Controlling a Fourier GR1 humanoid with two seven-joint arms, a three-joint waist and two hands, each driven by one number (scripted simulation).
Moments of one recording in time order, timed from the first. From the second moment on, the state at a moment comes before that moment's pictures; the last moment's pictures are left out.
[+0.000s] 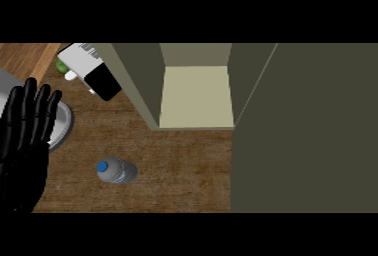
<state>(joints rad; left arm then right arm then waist) -0.01 0.08 0.00 -2.10 -0.02 -0.02 -0.01 0.00 -0.09 -0.01 -2.10 -0.02 0.01 0.02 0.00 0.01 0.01</state>
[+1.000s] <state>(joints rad) 0.40 0.01 -0.12 -2.49 0.07 0.16 0.24 0.25 -0.06 0.27 -2.44 -0.06 0.11 0.20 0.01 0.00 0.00</state>
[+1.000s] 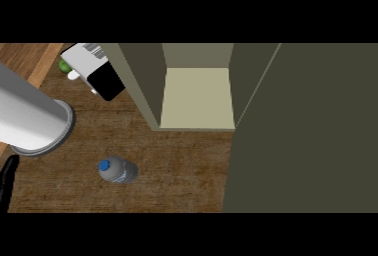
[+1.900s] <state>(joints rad) 0.48 0.05 -0.13 -2.50 0.05 0.18 0.31 0.27 -0.04 0.48 -2.48 0.03 -0.01 0.27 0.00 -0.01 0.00</state>
